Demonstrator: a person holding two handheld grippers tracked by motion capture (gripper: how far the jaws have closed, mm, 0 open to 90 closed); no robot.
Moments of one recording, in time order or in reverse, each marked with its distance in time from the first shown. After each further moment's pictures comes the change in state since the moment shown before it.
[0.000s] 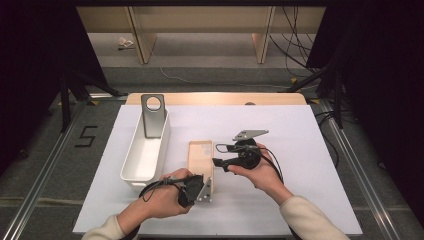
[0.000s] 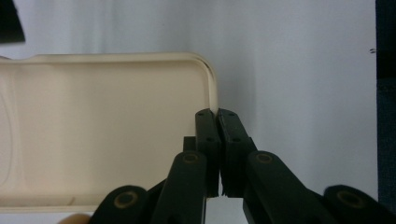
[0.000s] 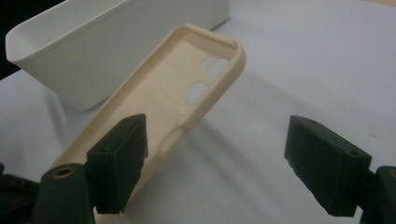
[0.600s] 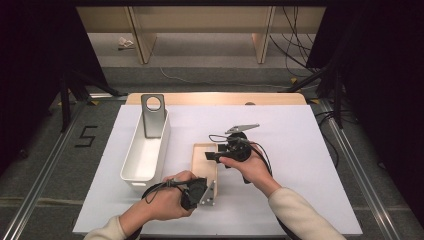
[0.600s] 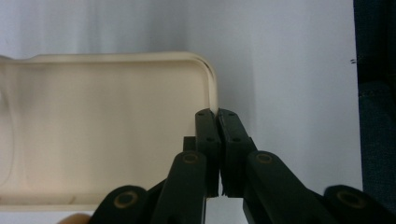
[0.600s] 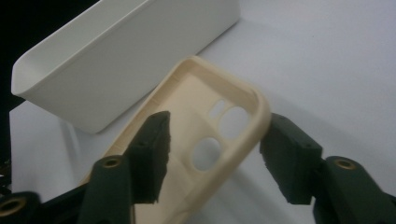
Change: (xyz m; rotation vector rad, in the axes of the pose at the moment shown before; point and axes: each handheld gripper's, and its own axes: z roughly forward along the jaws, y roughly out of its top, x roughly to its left) left arm -0.004 0.006 0.001 -0.007 -0.022 0.019; right arm -0.007 0.012 0.025 0.006 0.072 0.090
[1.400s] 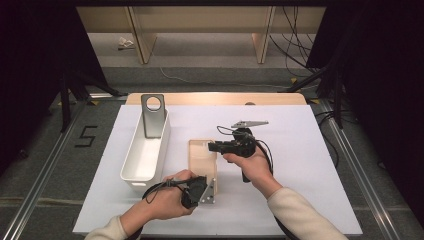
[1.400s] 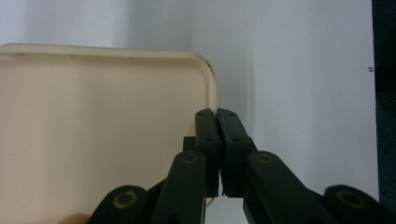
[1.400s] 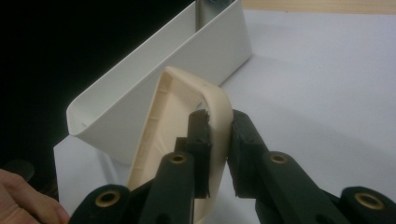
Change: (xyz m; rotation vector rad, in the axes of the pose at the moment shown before) left arm 0.003 -0.002 0.004 -0.025 0.028 -0.034; right arm 0.011 0.012 -0.023 -0.111 0.055 0.076
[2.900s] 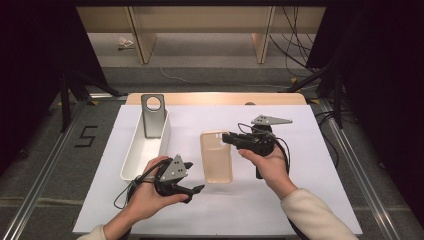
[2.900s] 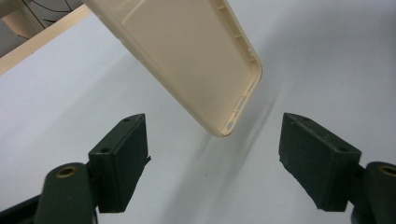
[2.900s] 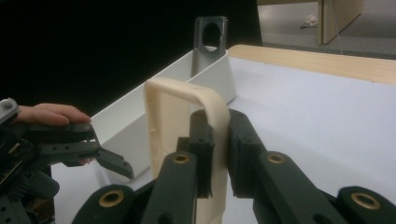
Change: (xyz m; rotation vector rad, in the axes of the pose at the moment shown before) left arm 0.014 -0.054 -0.023 -0.464 0.157 -0.538; right arm 0.004 0.009 -0.052 -0.151 -0.034 -0.082
